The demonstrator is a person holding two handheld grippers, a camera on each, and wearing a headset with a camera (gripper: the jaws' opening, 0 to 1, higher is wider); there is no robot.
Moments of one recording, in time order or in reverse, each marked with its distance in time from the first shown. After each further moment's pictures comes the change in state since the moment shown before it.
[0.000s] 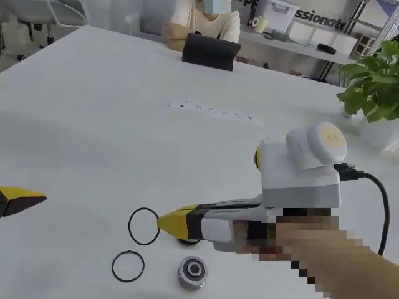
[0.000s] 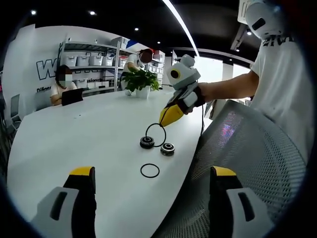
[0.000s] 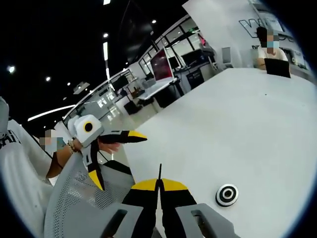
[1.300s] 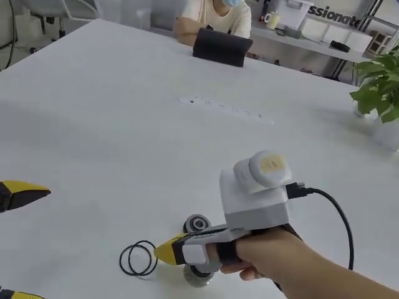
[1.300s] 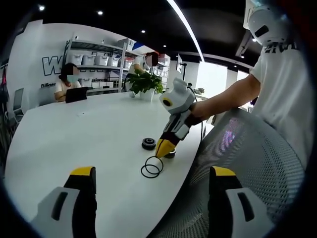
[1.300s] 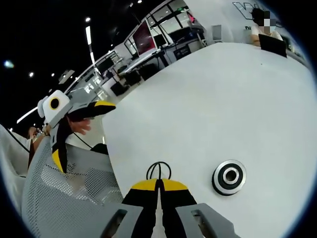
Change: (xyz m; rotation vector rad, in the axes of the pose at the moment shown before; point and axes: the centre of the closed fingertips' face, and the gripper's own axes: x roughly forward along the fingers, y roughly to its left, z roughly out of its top) left arm -0.004 0.002 0.000 -0.057 -0.029 0.021; right arm 0.038 -0.042 -0.056 0.077 0.187 -0.097
